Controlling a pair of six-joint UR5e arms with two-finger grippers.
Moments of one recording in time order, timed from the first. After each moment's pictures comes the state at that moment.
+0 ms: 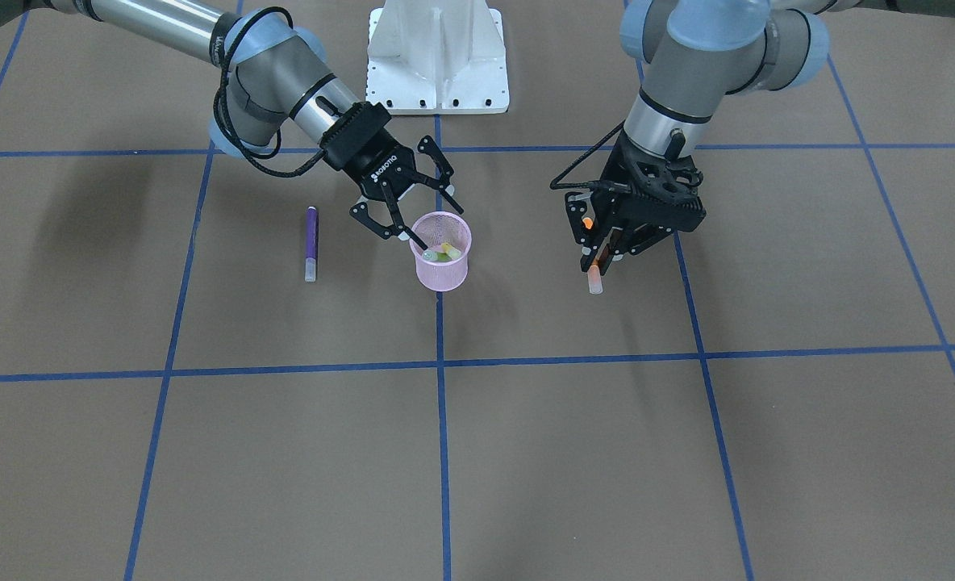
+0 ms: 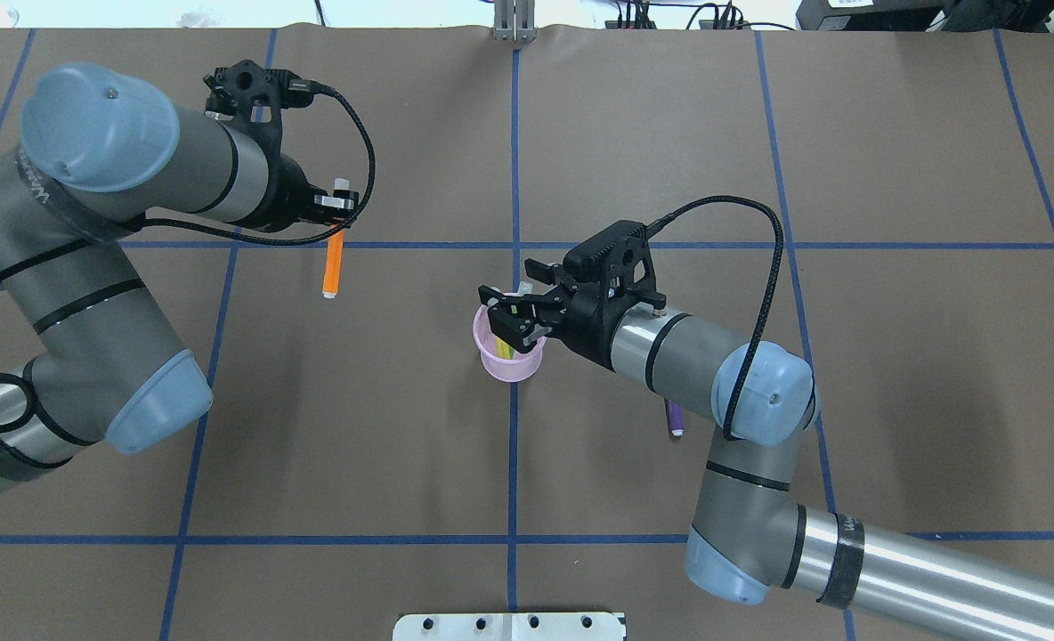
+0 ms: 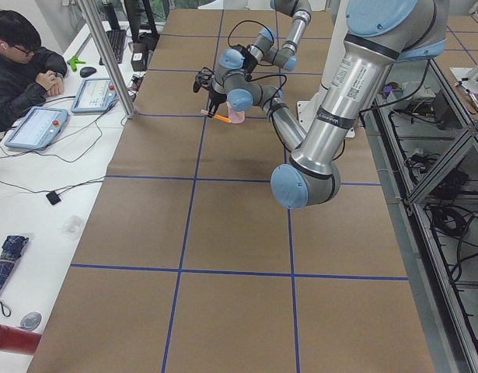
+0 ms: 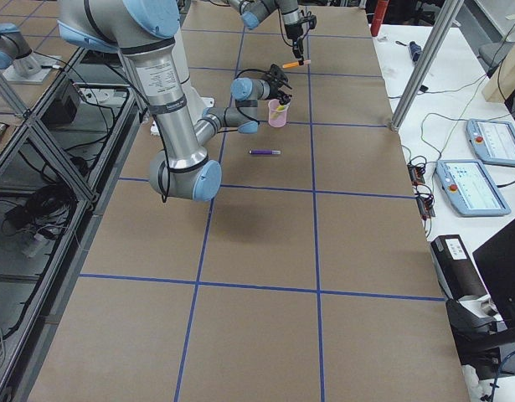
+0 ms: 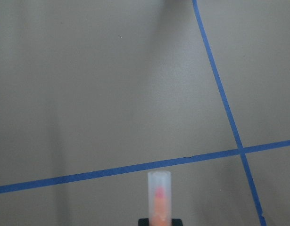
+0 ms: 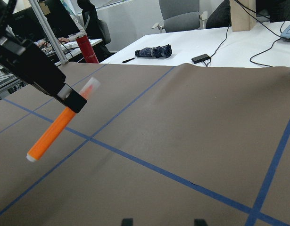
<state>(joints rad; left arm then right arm) -0.74 -2.06 -1.86 -1.83 -1.85 -1.00 0.40 -1.08 1.61 -0.41 1.37 0.82</state>
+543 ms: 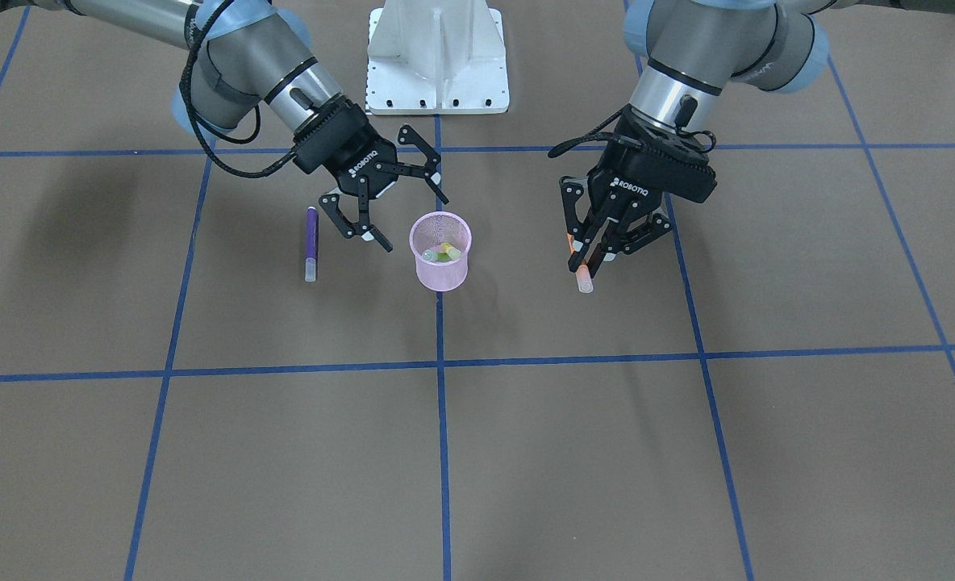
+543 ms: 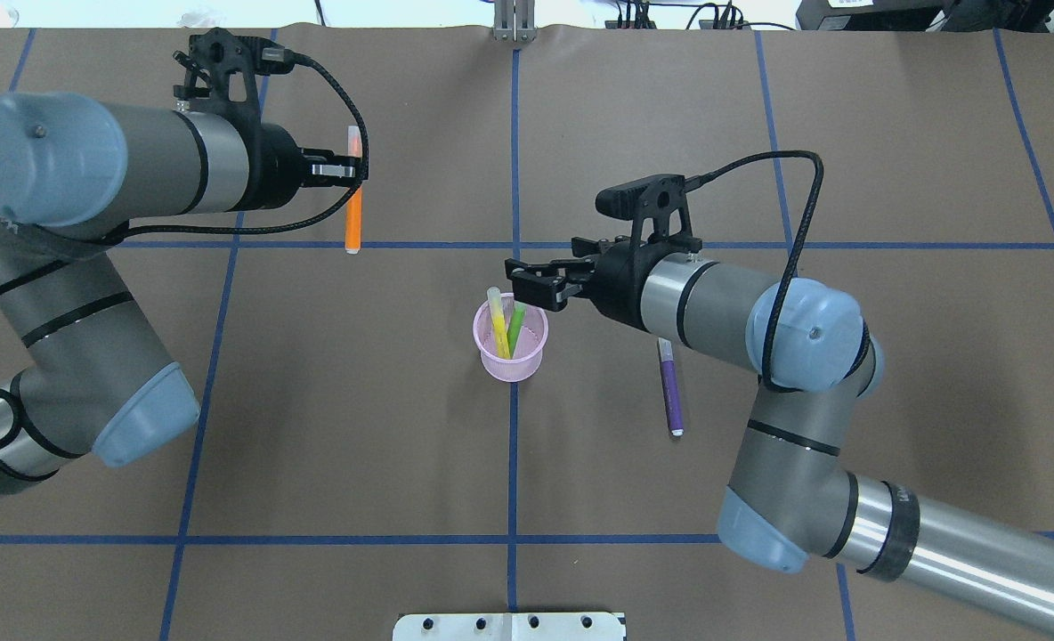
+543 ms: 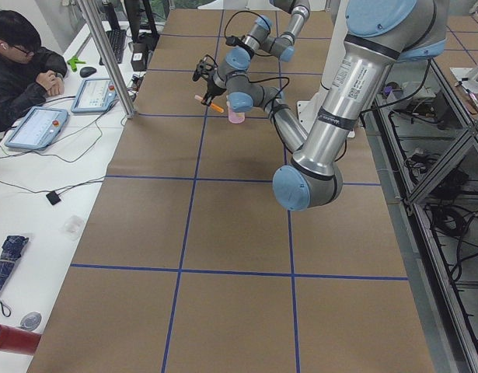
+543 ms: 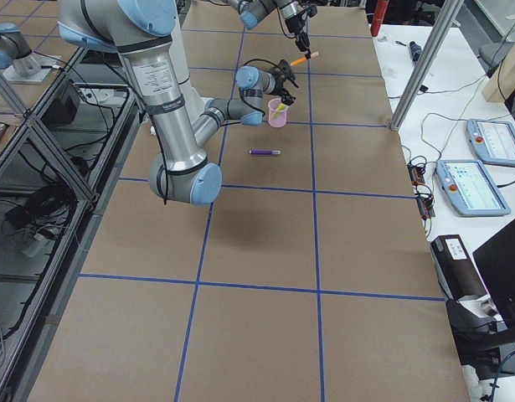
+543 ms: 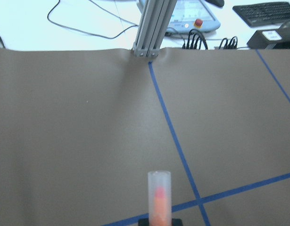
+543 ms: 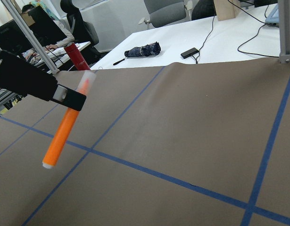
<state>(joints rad) -0.73 -2.00 -1.86 -2.18 -1.69 -1.01 0.50 -1.12 1.76 -0.69 1.53 0.99</state>
